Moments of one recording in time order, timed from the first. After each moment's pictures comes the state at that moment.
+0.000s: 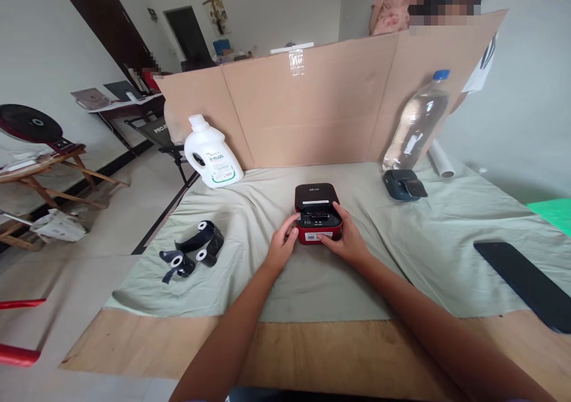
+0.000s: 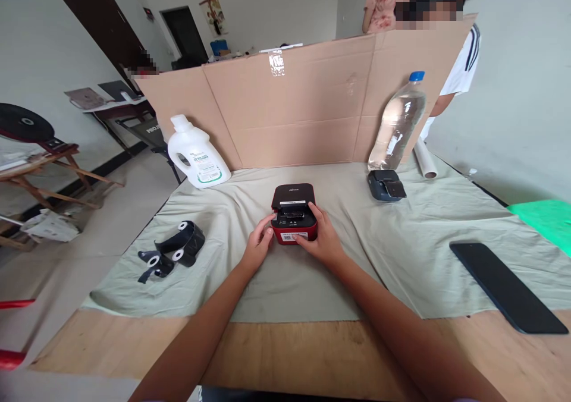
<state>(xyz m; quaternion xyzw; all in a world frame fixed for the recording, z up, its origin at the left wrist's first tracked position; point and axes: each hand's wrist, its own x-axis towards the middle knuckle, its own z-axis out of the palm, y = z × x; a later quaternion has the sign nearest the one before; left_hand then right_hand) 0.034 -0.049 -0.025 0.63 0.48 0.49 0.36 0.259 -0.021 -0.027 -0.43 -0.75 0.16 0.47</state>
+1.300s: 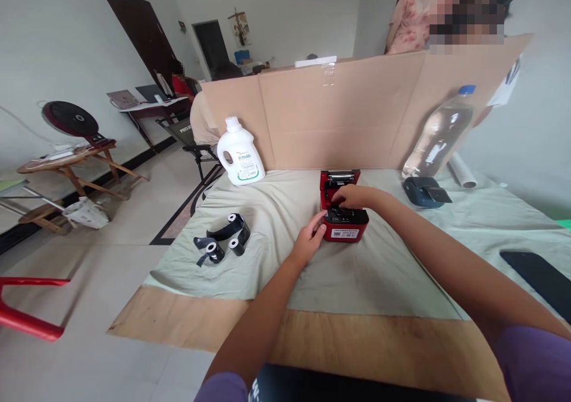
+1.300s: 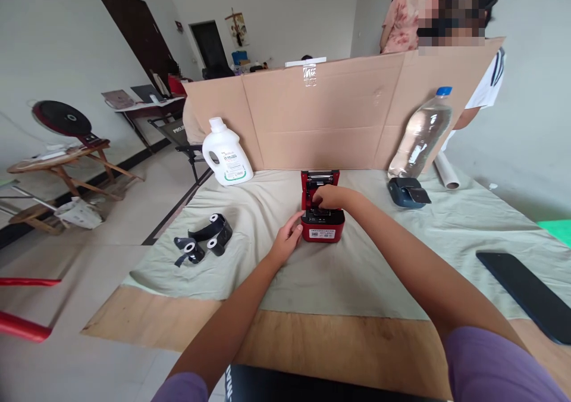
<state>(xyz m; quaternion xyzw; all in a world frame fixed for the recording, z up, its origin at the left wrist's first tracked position) 0.031 -0.048 -0.025 0.65 0.44 0.49 0.38 0.217 0.081 0.096 -0.42 -0.89 0.18 -0.02</state>
